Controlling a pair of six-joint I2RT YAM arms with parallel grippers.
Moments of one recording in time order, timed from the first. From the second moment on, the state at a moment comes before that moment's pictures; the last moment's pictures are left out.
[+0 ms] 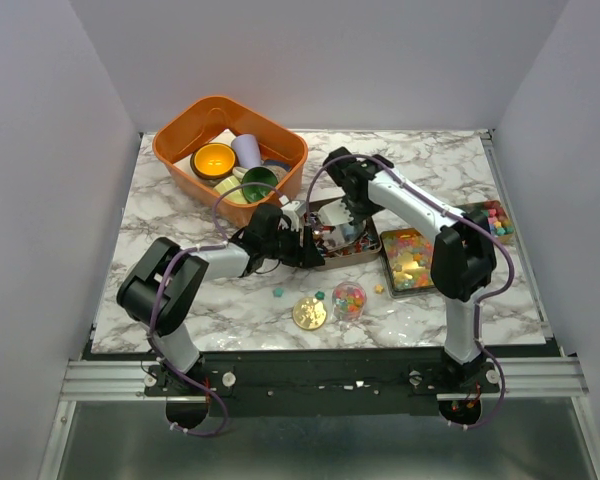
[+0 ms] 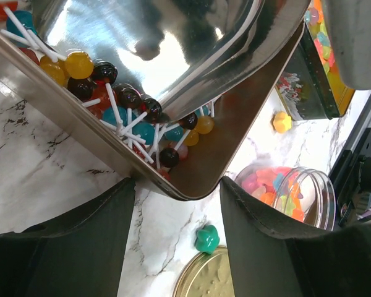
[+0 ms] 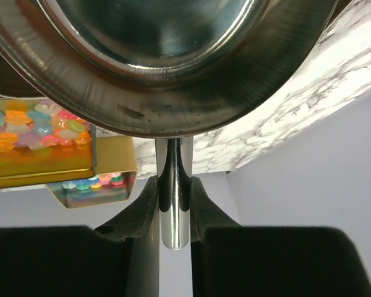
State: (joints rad) left arm -0.56 1.70 0.77 0.31 0.51 -0.46; right arm 0.61 2.02 1.77 -1.13 0.38 -1.45
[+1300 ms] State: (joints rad) left arm -0.31 1.28 0.81 -0.06 0.60 -0.25; right arm 0.60 1.92 1.53 -0.97 0.07 -1.05
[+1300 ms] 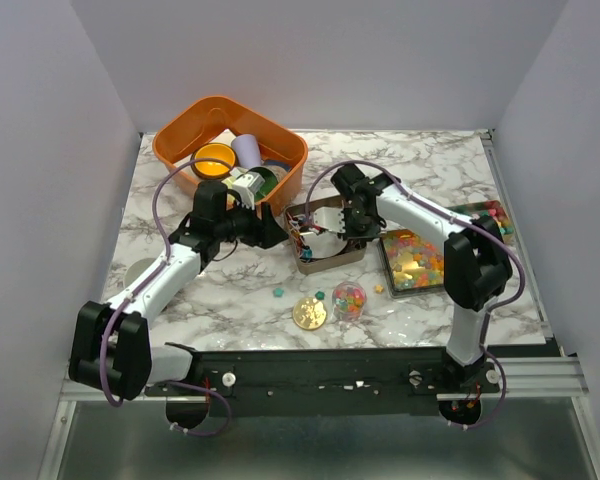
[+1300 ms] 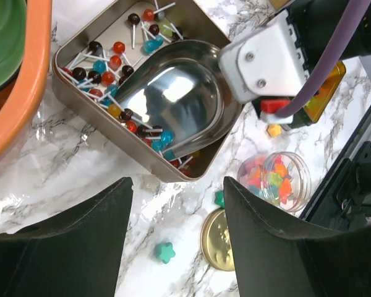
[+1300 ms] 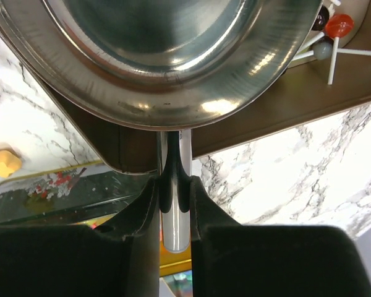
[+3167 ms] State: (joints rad) left arm -0.26 1.36 1.01 -0.25 0.55 -0.07; right arm 0.41 1.37 1.05 -0.62 -0.18 -0.91
